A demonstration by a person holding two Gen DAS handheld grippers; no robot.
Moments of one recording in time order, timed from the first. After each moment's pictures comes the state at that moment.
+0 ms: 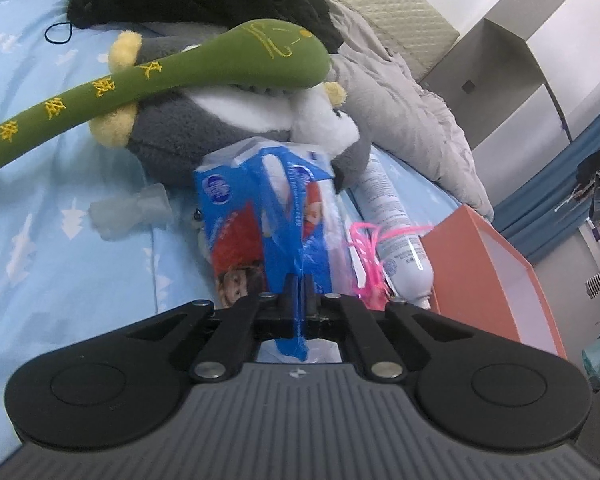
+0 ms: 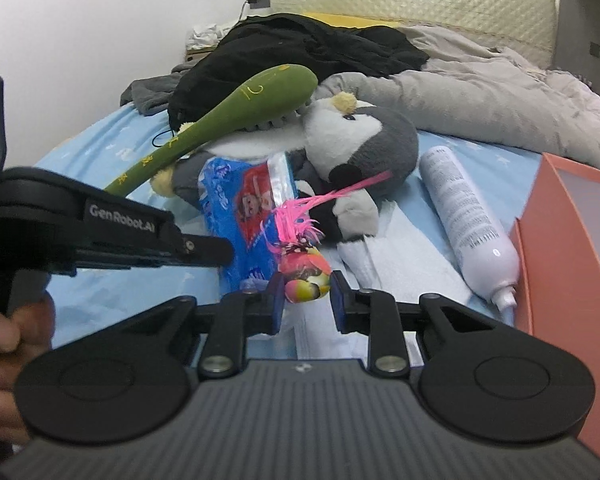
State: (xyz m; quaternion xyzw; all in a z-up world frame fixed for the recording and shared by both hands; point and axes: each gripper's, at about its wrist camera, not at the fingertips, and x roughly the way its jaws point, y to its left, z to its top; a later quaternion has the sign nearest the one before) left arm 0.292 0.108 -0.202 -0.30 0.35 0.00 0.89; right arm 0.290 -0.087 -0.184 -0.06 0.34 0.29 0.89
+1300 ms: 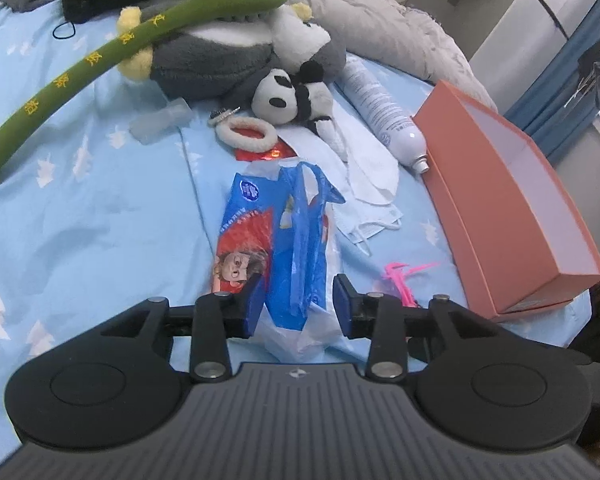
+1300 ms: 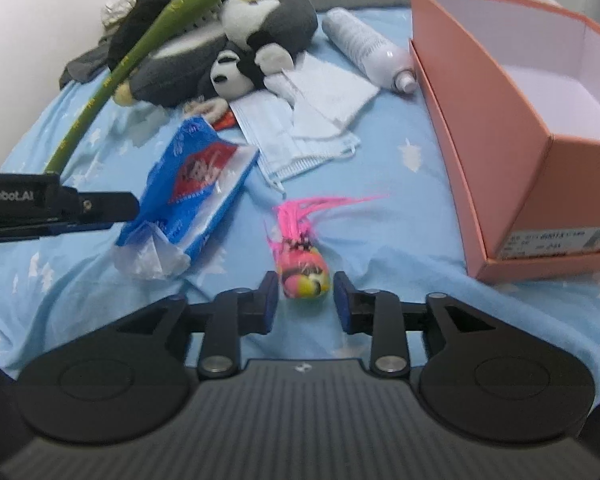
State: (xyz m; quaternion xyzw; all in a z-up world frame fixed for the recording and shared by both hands) left arm 0.195 0.065 -0.199 -0.19 0.43 -0.02 0.88; right arm 0.192 -0.160 -0.214 0.01 0.48 0.18 0.86
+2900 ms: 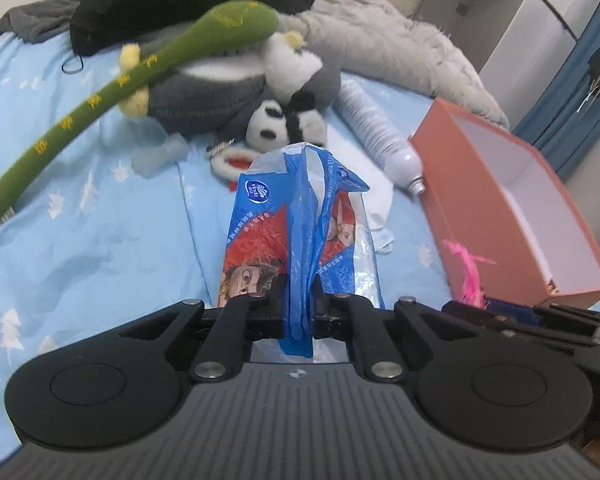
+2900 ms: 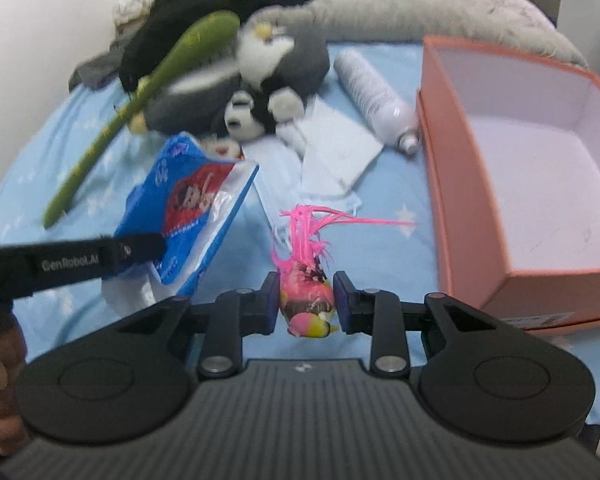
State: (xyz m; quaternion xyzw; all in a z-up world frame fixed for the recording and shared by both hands) left arm 0.194 0.038 -0.161 -0.16 0.41 0.01 0.90; right arm 0.203 -0.156 -0.155 -0.01 0.45 0.19 0.87
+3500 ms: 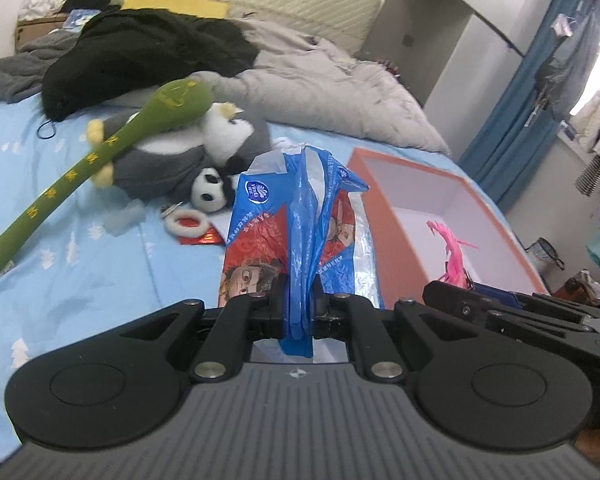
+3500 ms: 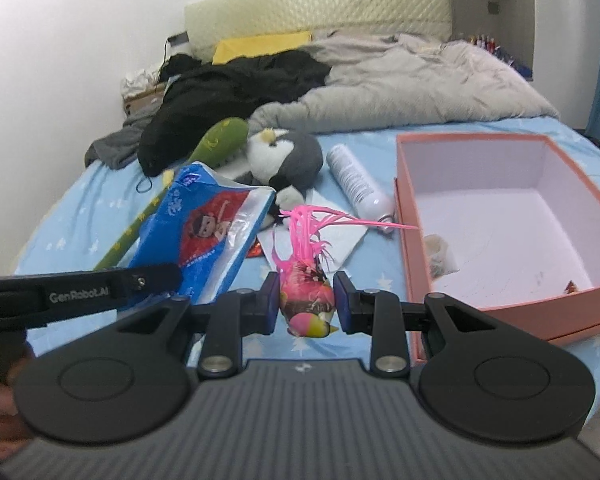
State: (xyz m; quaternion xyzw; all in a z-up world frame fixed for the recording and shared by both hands) left arm 0.145 0.001 -0.077 -0.15 0.35 -0.05 0.92; right arm 0.156 -0.187 -0.074 0.03 0.35 0.18 0.92
